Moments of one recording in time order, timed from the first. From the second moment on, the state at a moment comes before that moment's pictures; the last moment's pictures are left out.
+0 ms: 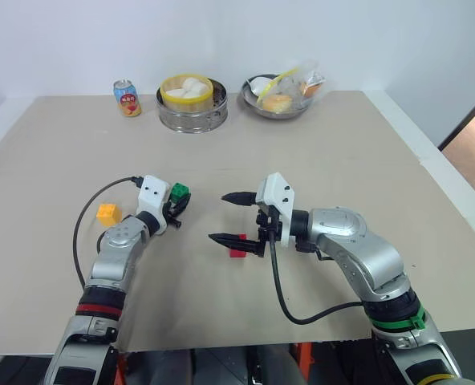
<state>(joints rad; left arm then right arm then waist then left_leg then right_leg) -0.46 0.30 0.02 0.27 -0.16 0.16 -0.48 -0.52 -0.46 0.24 -0.35 0.38 0.59 0.85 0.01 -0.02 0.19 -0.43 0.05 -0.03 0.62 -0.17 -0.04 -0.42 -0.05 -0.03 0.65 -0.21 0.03</state>
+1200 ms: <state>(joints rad) -0.42 0.56 -0.14 0.25 -0.31 -0.07 -1.35 -0.46 -0.57 0.23 -0.46 0.45 0.66 0.88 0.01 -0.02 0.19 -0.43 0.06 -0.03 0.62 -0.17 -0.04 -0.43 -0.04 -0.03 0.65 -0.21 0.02</state>
